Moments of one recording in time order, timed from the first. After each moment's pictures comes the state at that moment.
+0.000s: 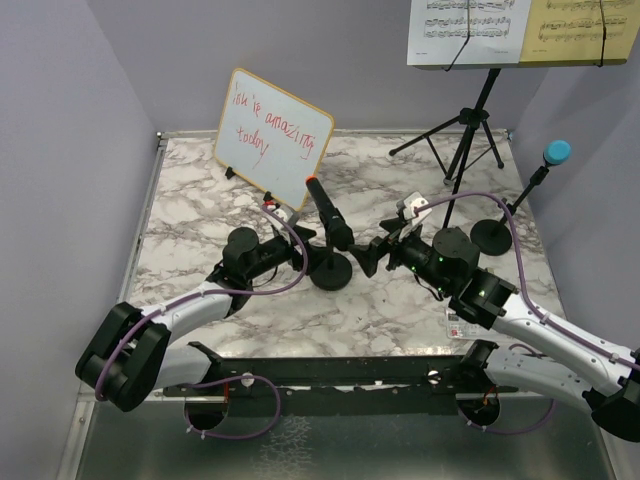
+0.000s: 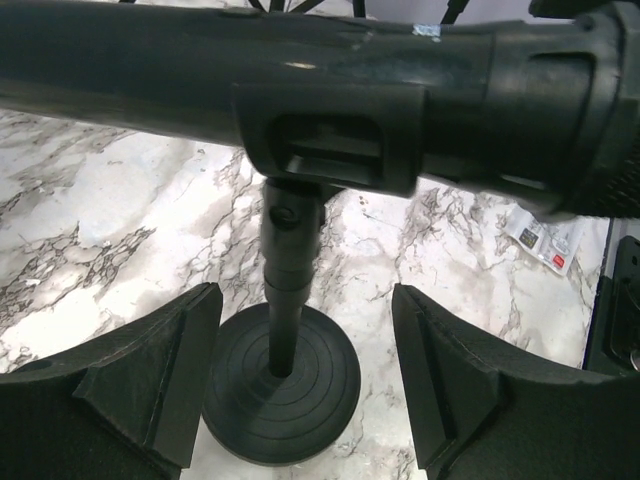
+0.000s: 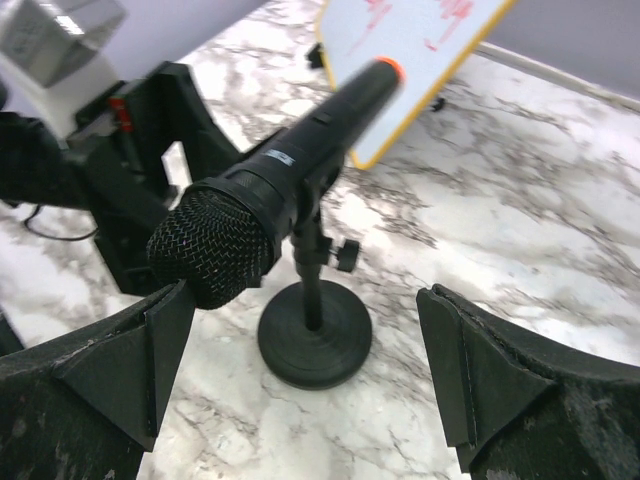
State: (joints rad) left arm -0.55 1.22 0.43 0.74 0.45 -0.23; right arm 0.85 0.89 0.72 0.04 0.12 0.09
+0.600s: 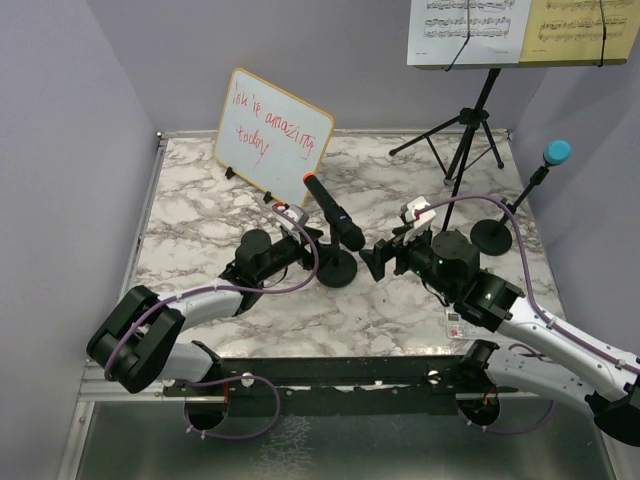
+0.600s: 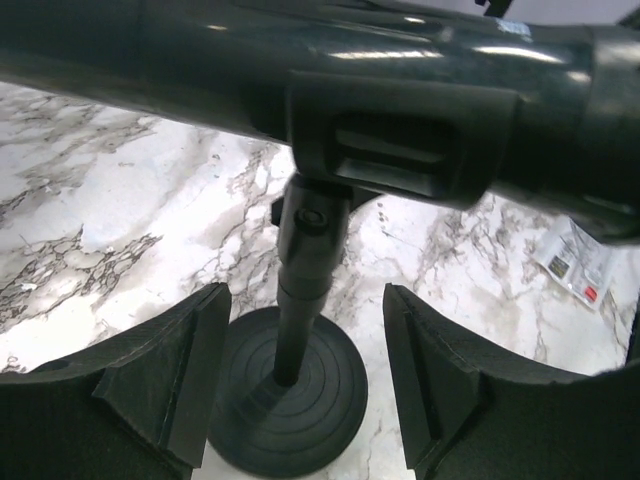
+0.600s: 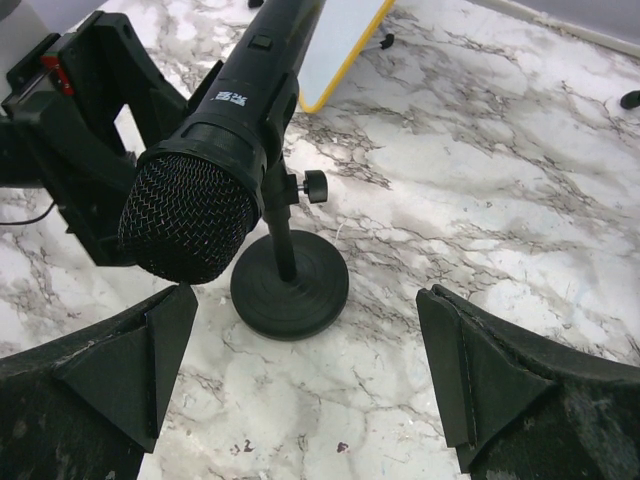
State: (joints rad) left arm -0.63 1.34 0.45 0.83 0.31 -0.25; right arm 0.85 0.85 0.72 -0.11 0.21 0.10
